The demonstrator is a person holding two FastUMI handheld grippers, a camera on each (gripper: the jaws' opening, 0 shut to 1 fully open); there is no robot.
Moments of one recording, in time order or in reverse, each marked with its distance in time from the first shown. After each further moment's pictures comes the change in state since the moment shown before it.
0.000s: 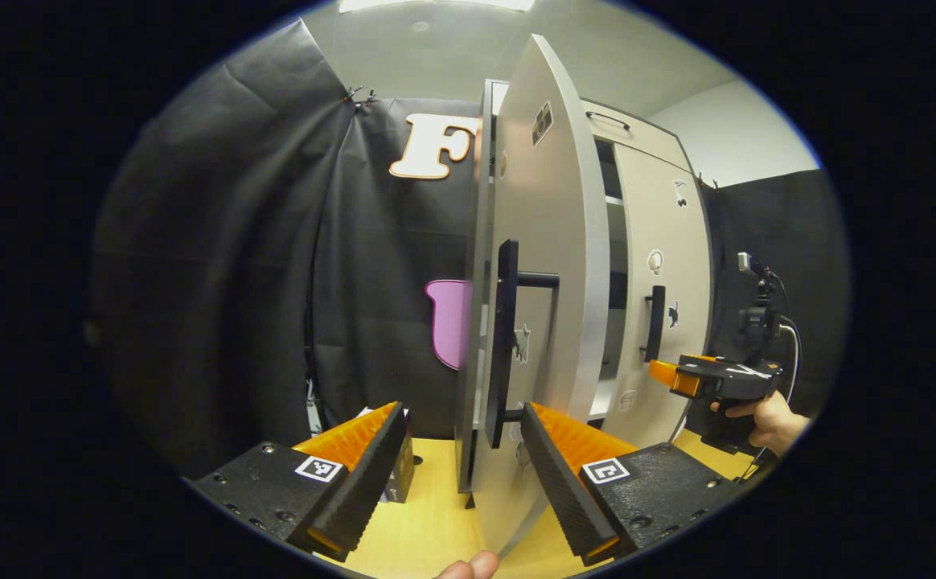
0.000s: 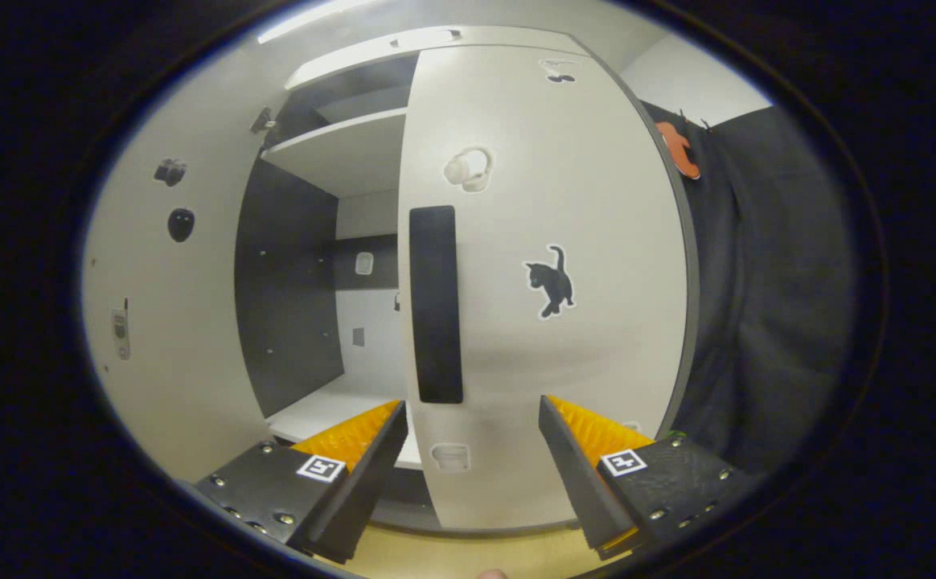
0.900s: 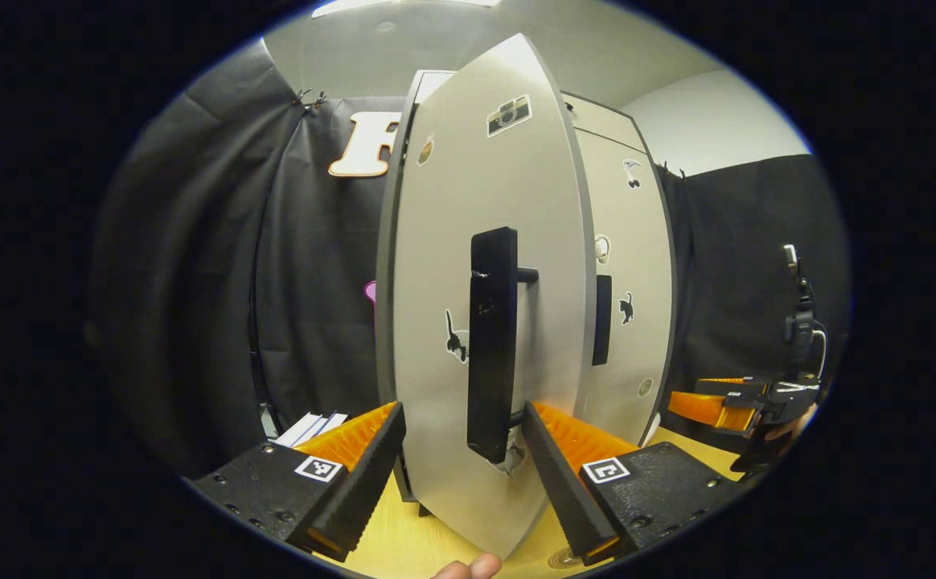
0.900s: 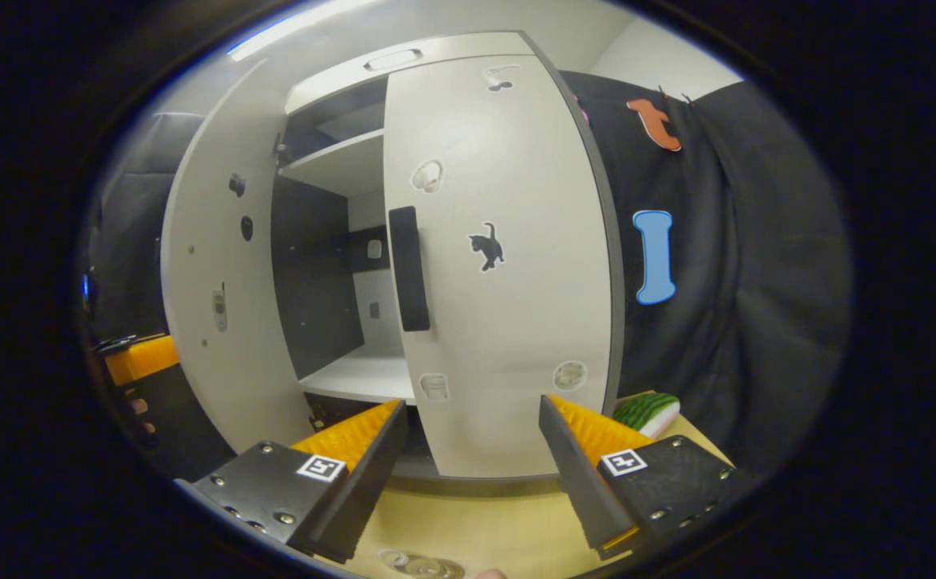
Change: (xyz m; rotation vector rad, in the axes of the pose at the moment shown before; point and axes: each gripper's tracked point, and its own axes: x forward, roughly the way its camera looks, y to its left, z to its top) left arm 0.043 -0.097 -0.007 0.059 -0.005 -0.066; right arm -0.089 -0.062 -0.023 0.056 0.066 0.029
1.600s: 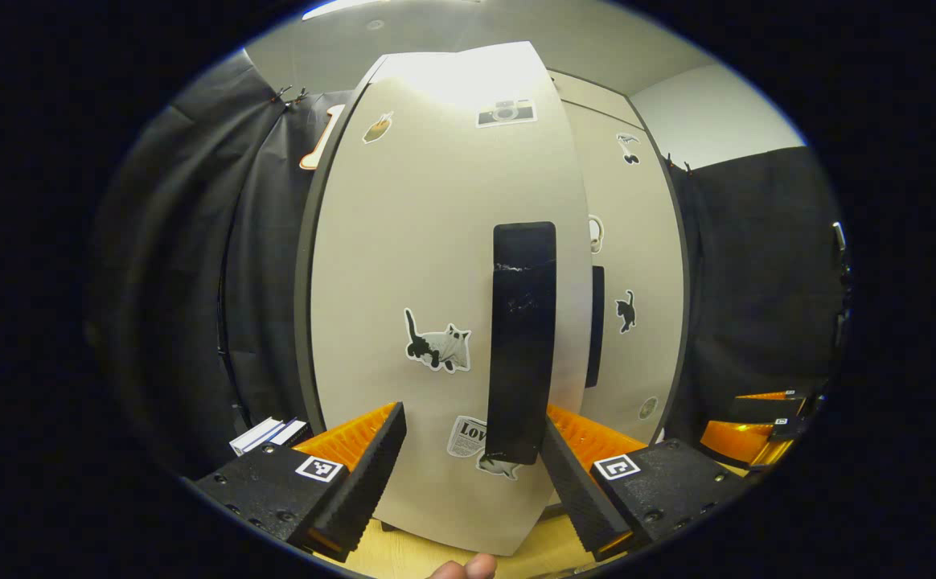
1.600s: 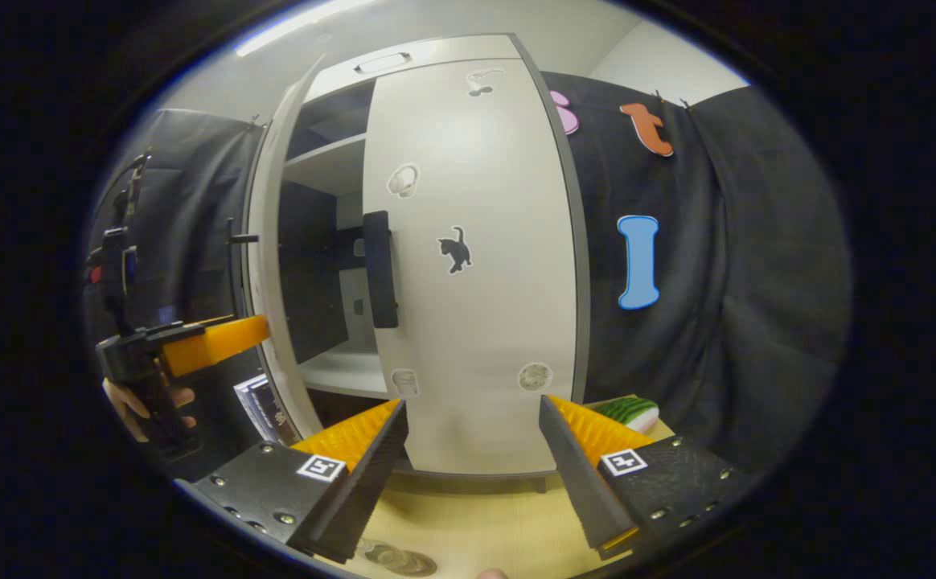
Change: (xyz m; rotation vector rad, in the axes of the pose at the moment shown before) left arm 0.082 -0.059 -0.005 0.012 -0.011 0.022; right arm -0.007 -0.020 0.002 -0.046 -0.003 0.002
